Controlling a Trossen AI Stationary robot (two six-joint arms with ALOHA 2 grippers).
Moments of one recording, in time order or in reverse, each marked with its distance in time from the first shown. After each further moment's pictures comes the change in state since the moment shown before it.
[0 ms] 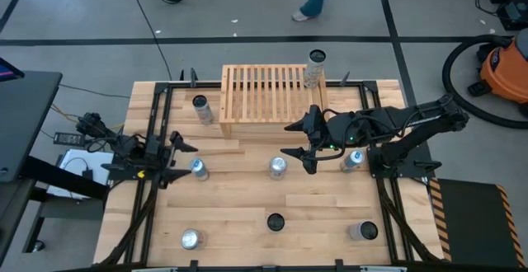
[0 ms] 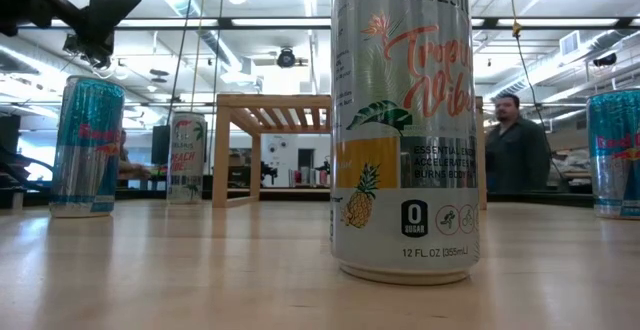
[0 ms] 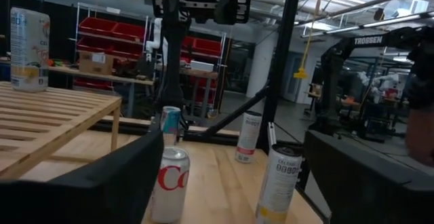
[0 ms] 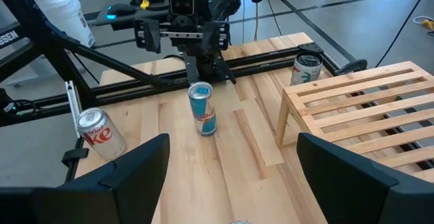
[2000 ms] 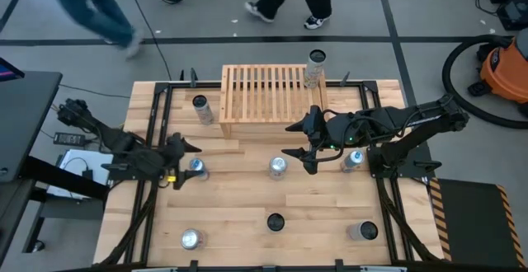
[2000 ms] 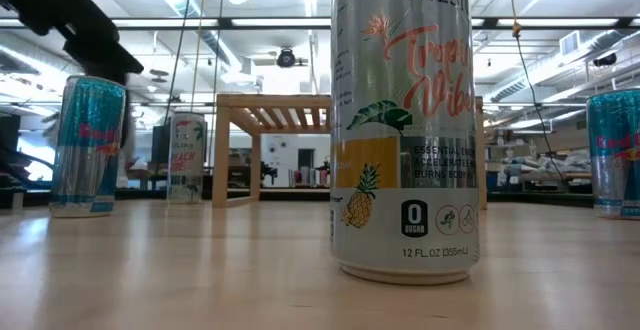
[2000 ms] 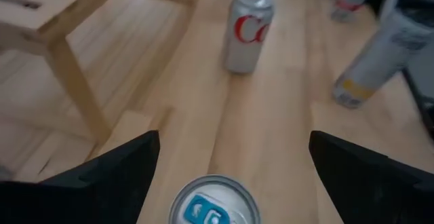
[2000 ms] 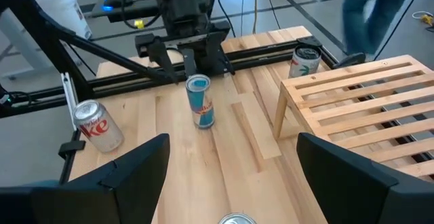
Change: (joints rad) left arm 0.000 0.573 0.432 -0.729 -0.150 -0.478; right arm 0.000 0.000 0.000 -0.030 -0.001 0.003
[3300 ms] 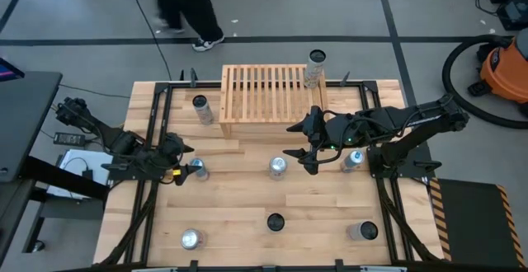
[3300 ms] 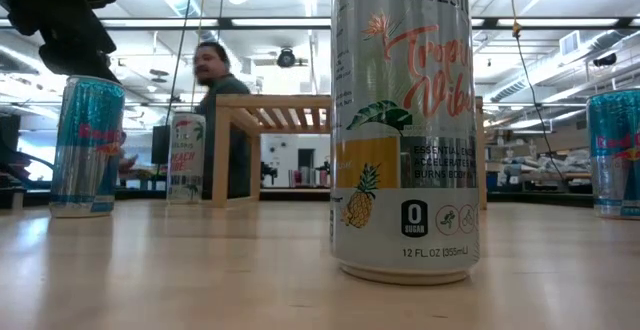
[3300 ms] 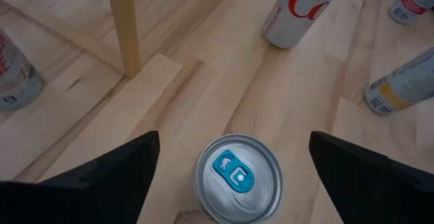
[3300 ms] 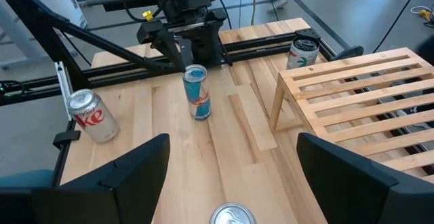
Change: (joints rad) left arm -0.002 0.070 0.092 -0.245 0.001 -0.368; right arm 0.000 0.000 0.000 -0.035 0.000 -0.002
